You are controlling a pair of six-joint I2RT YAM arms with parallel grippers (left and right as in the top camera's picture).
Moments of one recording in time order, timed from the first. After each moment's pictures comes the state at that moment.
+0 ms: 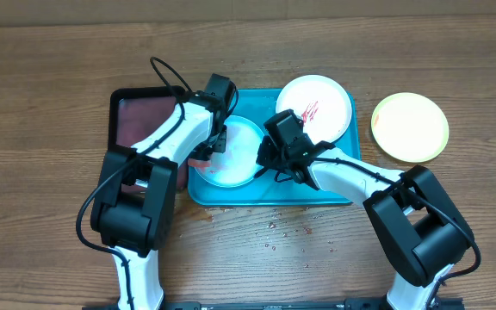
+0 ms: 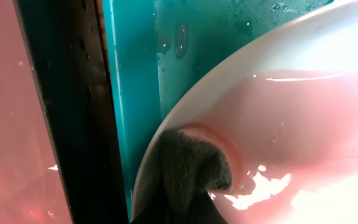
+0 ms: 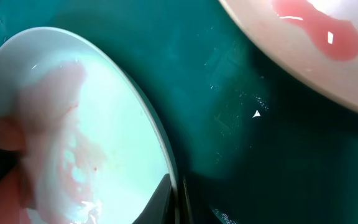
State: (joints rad) left arm -0.34 2.10 1.42 -0.84 -0.28 -0.31; right arm 0.59 1.91 1.05 -0.14 -0.05 0.86
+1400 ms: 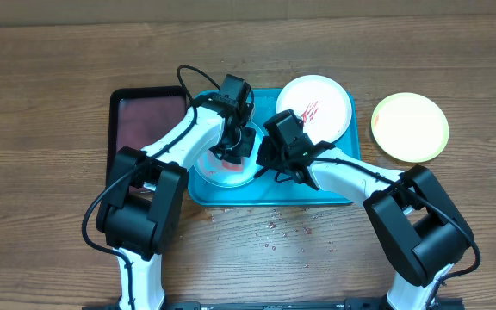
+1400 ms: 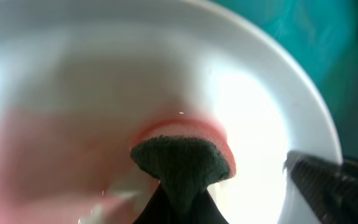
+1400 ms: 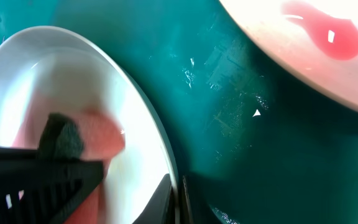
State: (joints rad) left arm -0.40 2.09 1.41 -0.75 0.12 -0.15; right arm 0.59 1.91 1.05 -0.14 -0.05 0.86
